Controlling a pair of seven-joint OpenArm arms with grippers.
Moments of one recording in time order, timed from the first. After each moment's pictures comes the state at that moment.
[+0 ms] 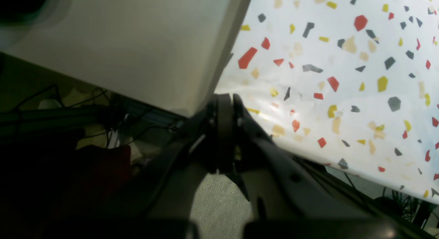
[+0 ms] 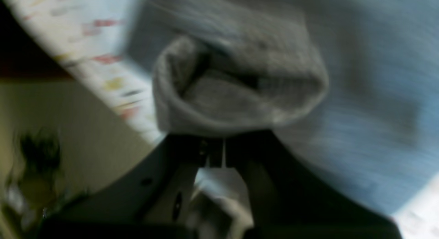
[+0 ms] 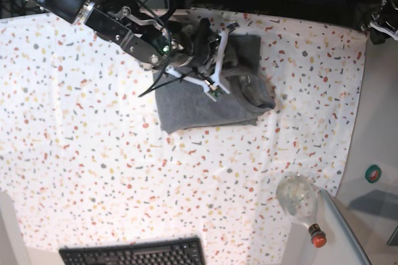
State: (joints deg) left arm 20.4 -18.7 -56.5 73.1 -21.6 -40.8 39.2; right arm 7.2 10.2 -57.7 87.7 35.5 -11.2 -48.1
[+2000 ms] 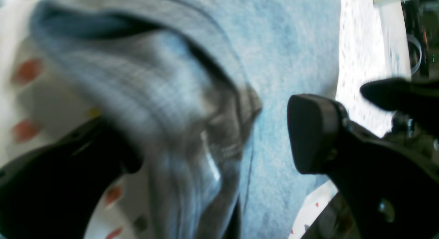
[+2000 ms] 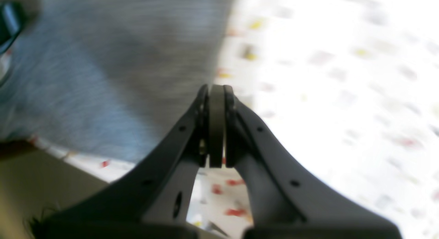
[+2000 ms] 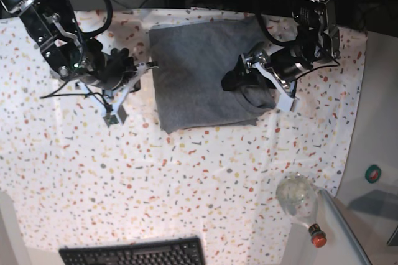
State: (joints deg) left arm 5.4 -4.4 -19.8 66.6 -35.7 -41.7 46.3; right arm -3.3 23.5 -29.7 95.3 35.2 -11.4 -48.1
